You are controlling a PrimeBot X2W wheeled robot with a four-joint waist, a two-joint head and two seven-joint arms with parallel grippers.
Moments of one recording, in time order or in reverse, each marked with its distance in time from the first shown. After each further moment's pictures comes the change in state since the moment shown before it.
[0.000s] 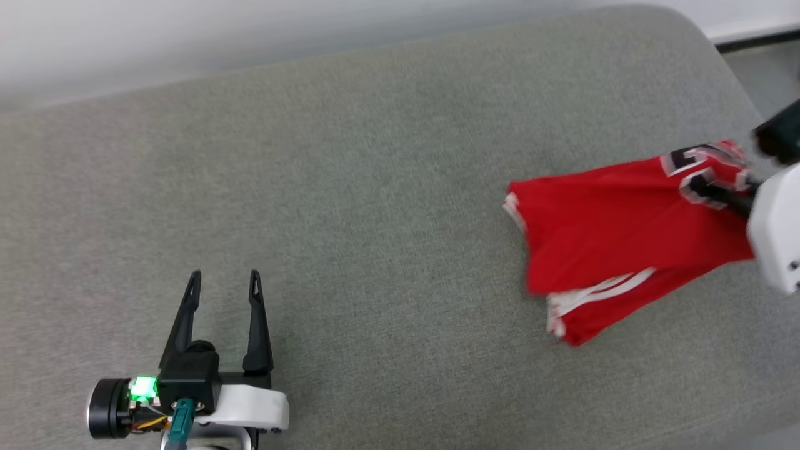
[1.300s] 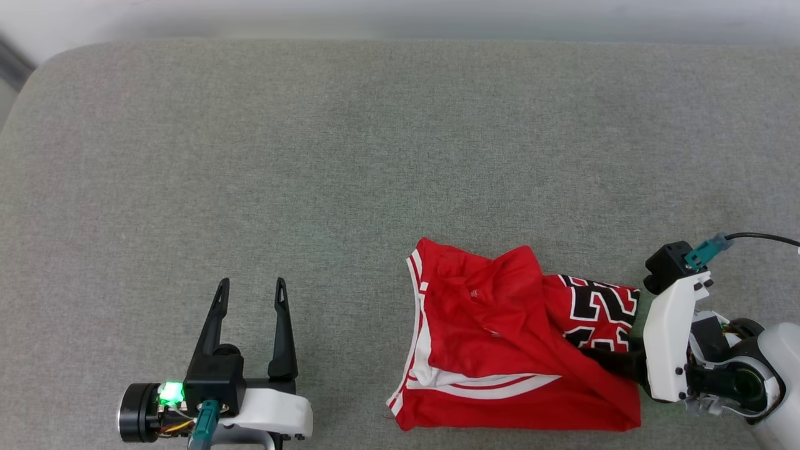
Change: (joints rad) left arm -0.014 -0.021 -0.045 0.036 -0.016 0.012 0.000; right arm 0.396 0.357 -0.274 0.115 0.194 0.001 0.280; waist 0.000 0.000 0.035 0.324
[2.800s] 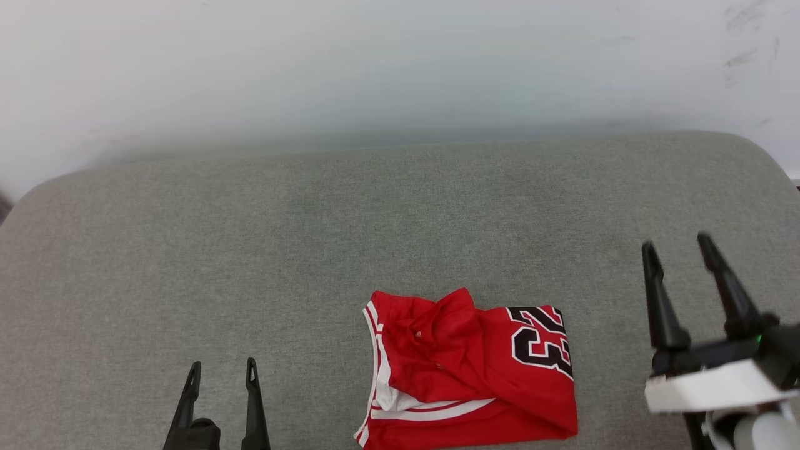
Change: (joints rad) left arm 0.206 0.022 0.041 -0.023 -0.005 0.033 0.000; right arm 0.405 0.426 -0.533 -0.330 -0.884 -0.001 -1.049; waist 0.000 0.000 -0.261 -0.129
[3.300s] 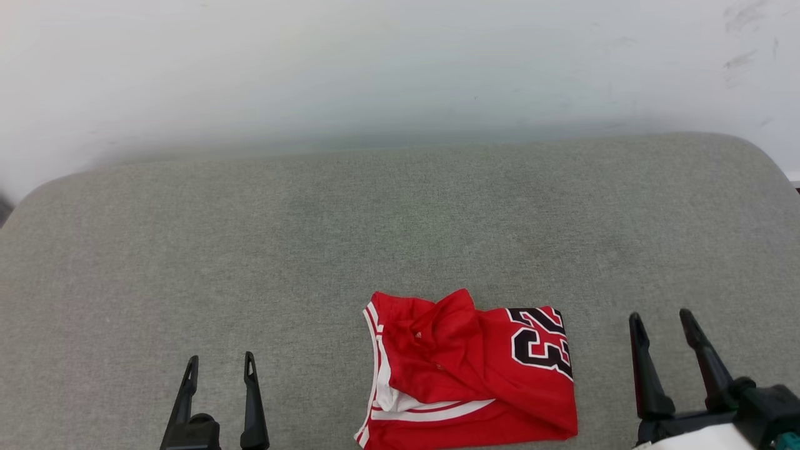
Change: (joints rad) left arm -0.016 0.005 -0.004 -0.004 0.001 0.015 0.000; right arm 0.108 0.037 -0.007 0.040 0.024 0.000 0.000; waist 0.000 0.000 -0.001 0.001
